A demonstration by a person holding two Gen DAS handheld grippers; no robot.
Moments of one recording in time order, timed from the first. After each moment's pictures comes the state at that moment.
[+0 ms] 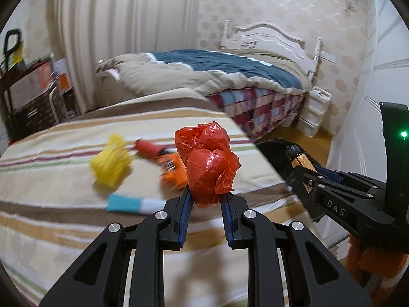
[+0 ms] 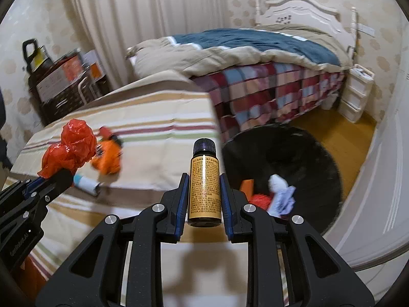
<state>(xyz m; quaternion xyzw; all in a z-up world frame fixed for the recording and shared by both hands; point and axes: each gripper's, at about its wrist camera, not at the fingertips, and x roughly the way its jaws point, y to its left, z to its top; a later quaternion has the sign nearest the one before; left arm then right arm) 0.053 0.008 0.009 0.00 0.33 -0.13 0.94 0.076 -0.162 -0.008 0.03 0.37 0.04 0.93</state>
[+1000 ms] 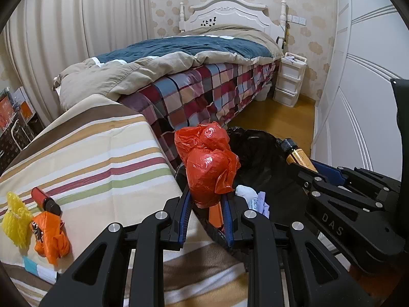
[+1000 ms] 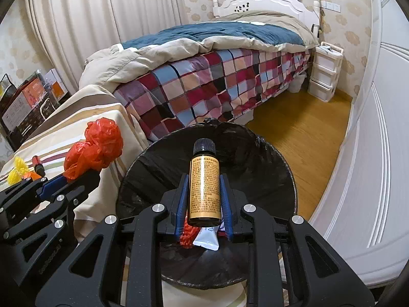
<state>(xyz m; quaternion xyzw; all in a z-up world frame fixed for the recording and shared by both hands) 0.128 -0.140 -0.026 0.08 0.36 -0.19 0.91 0.125 -0.280 -0.043 0.07 0.38 -0.04 0.92</state>
